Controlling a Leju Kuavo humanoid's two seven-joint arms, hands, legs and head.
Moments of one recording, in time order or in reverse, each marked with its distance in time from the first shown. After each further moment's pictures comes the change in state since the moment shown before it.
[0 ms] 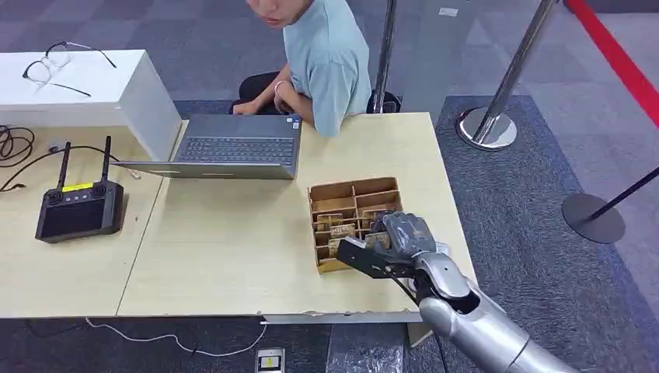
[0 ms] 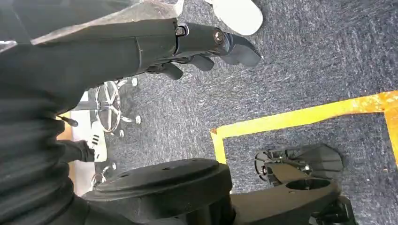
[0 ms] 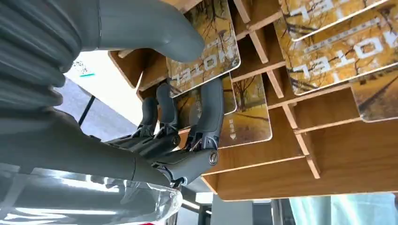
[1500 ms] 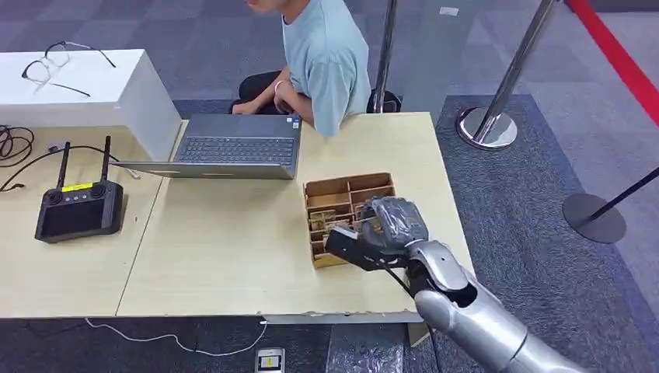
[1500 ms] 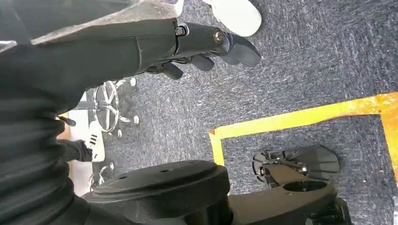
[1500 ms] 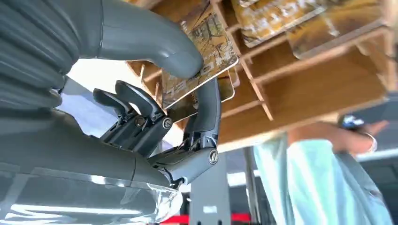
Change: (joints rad) left arm 0.000 0.002 0.000 0.000 0.006 0.004 -0.016; right arm -0.047 0.020 0.002 -0.113 0.000 -0.032 -0.025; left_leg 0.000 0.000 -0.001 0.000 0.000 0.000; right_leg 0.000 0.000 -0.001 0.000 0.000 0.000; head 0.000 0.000
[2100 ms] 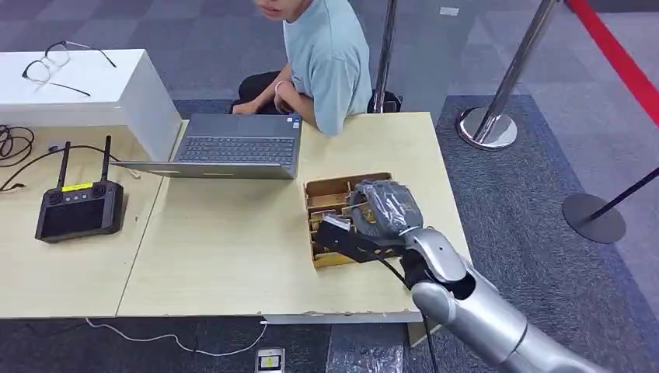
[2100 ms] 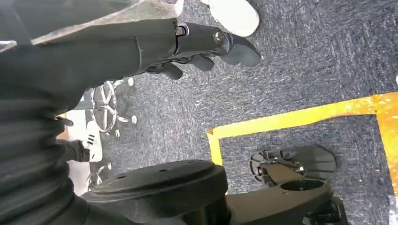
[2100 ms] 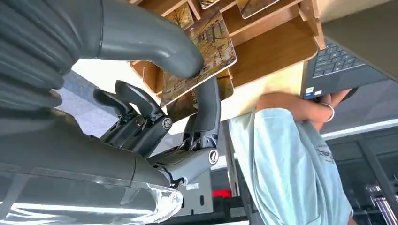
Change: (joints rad) left arm 0.000 0.000 0.000 0.000 0.003 0.000 -0.012; right arm -0.047 0.011 0.009 -0.064 -0.007 0.019 0.003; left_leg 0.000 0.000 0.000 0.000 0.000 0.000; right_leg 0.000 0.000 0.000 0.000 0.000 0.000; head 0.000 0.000
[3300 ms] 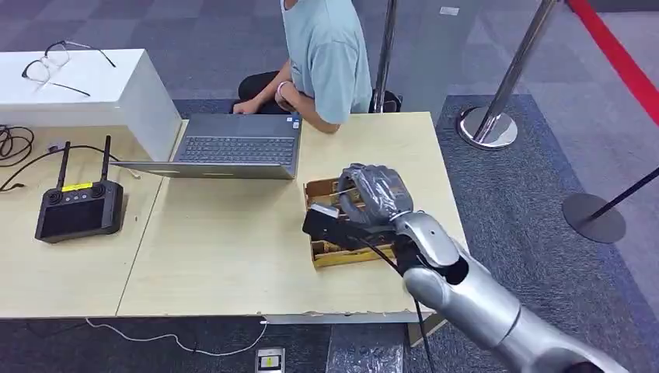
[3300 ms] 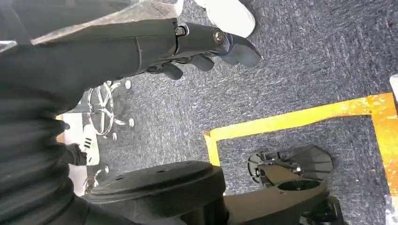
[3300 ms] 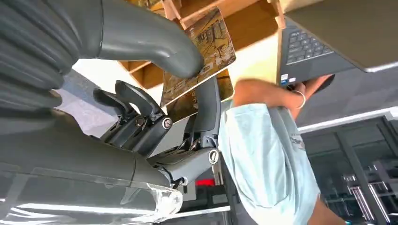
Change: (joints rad) left arm 0.000 0.000 0.000 0.000 -0.012 0.000 -0.011; right arm -0.093 0.028 0.034 0.011 -0.025 0.019 -0.010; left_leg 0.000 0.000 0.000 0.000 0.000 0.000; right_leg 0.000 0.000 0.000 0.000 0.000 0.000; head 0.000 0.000
